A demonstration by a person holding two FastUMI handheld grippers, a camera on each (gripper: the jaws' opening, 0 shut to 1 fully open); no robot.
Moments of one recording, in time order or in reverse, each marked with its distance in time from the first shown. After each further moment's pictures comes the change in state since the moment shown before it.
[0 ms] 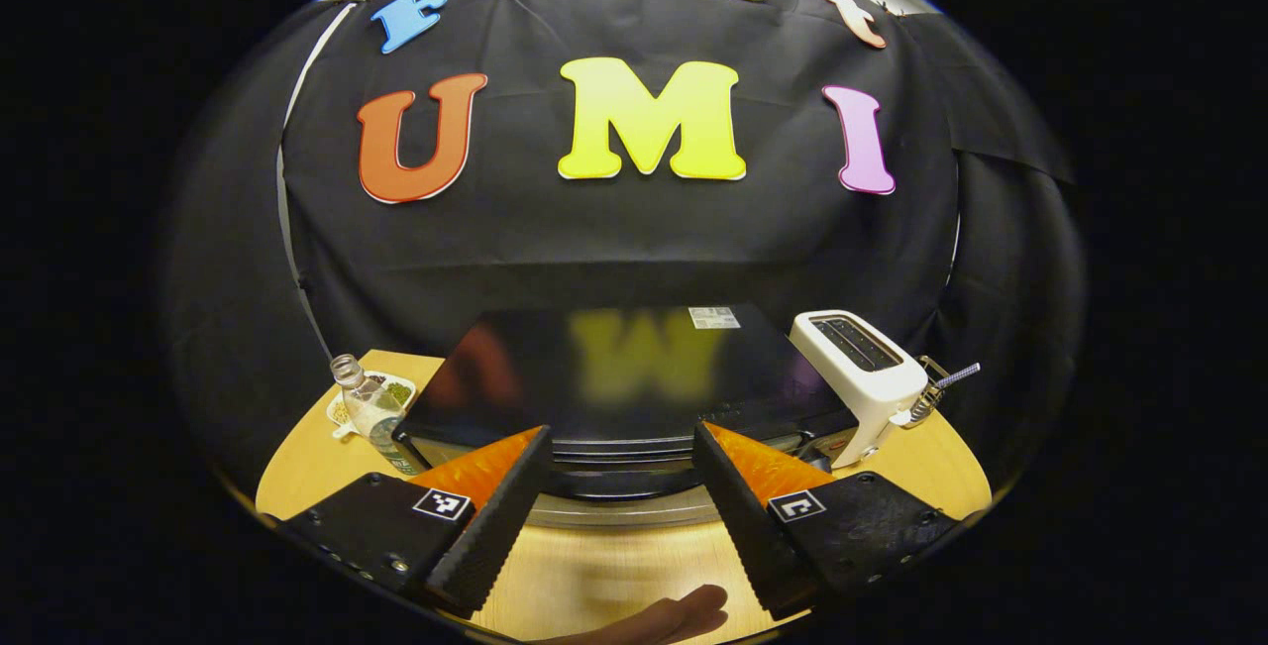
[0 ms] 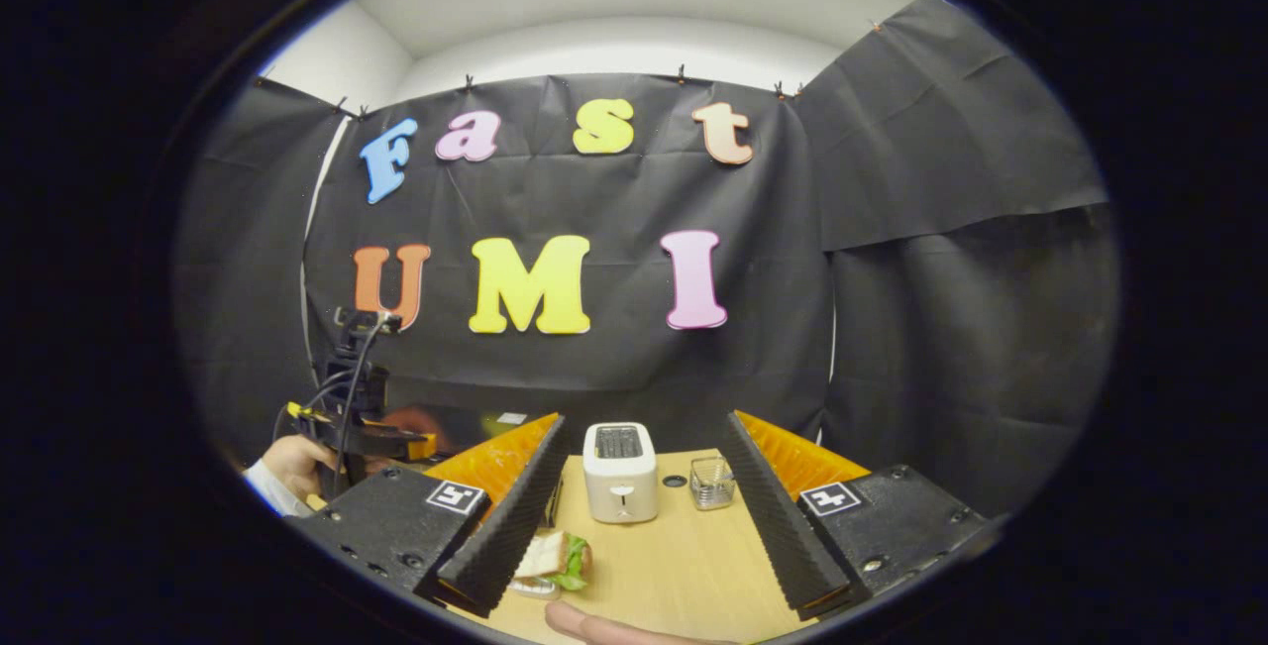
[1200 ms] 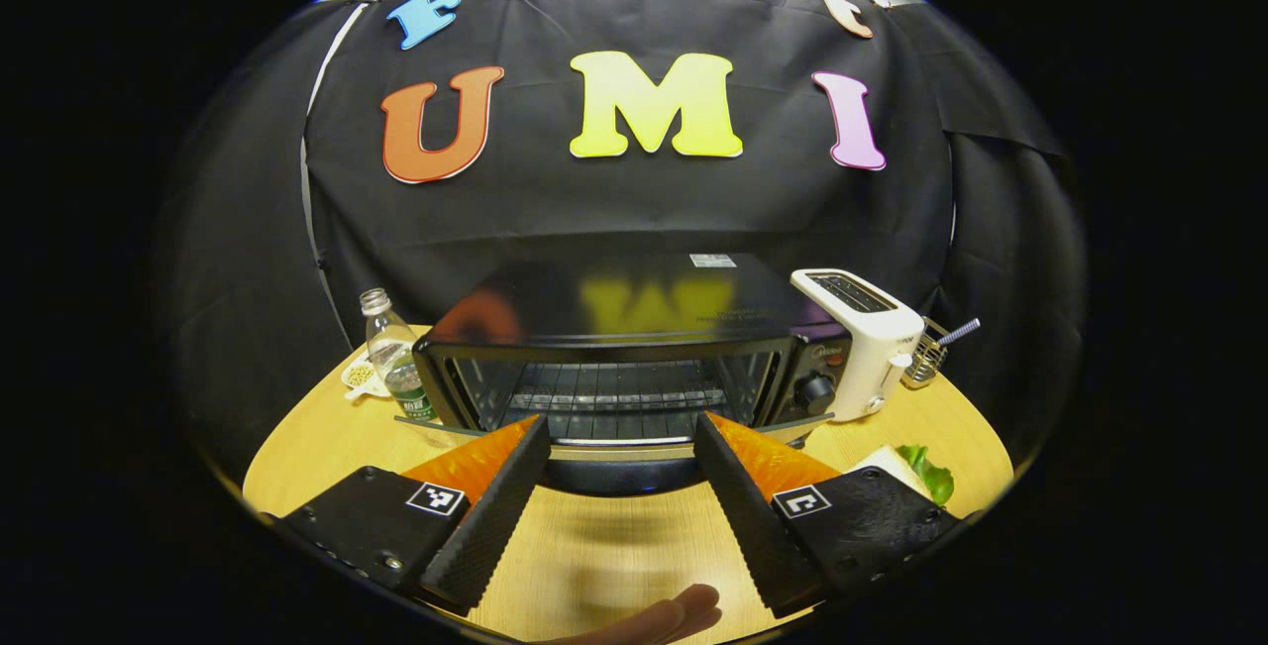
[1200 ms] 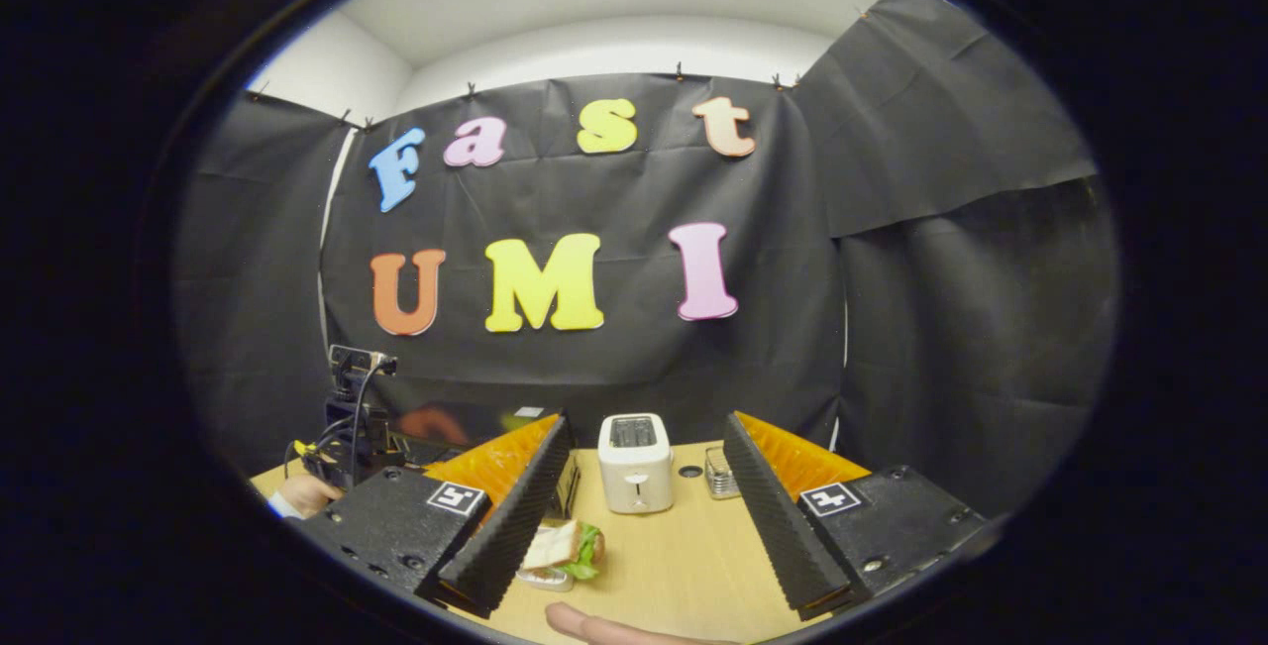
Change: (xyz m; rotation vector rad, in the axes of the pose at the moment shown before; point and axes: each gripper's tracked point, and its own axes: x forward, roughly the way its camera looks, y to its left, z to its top) left arm -0.055 -0.001 -0.078 0.006 -0.014 0.028; right arm -0.022 -0.002 -0.024 0.012 0.034 0.047
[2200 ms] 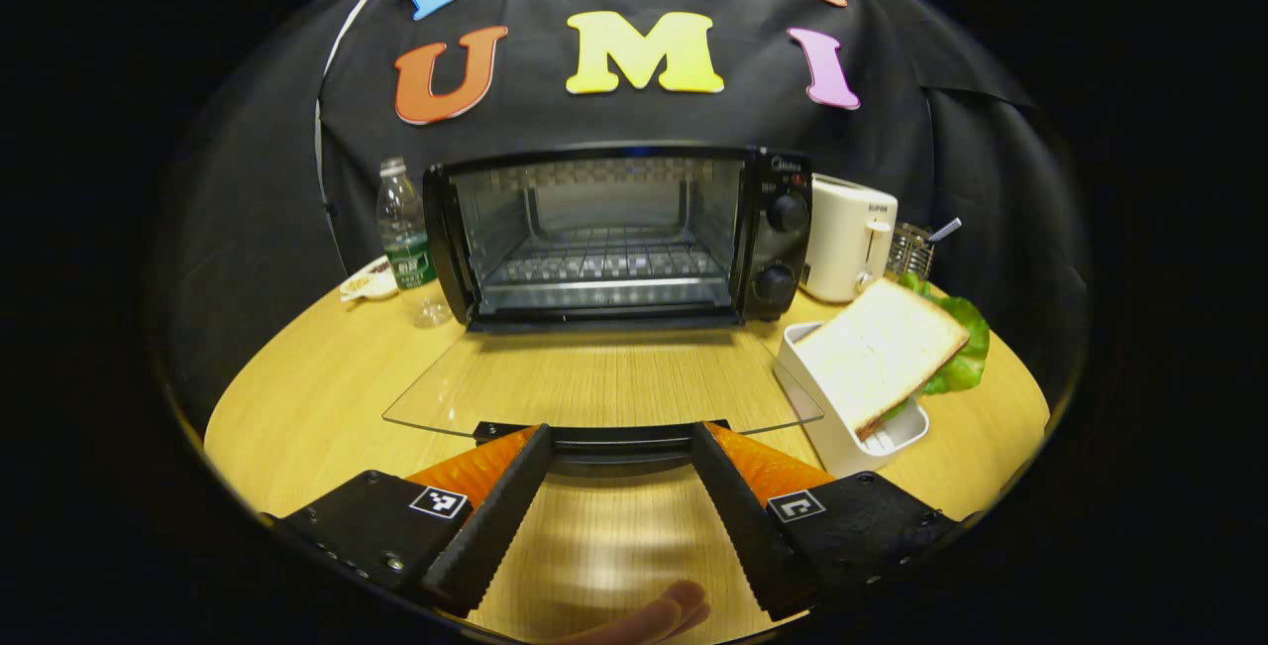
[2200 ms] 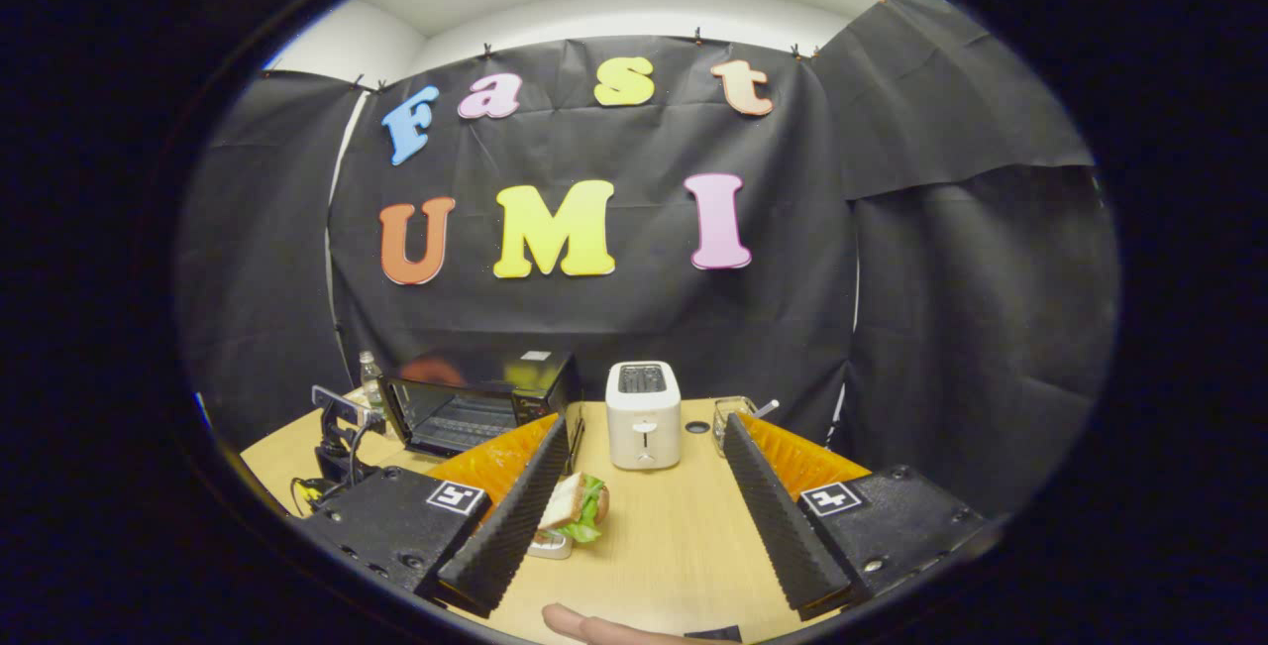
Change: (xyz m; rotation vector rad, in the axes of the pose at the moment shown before) left arm -0.020 -0.019 -0.163 0.012 0.135 -0.001; right arm 0.009 0.010 -0.072 -0.019 0.128 -0.005
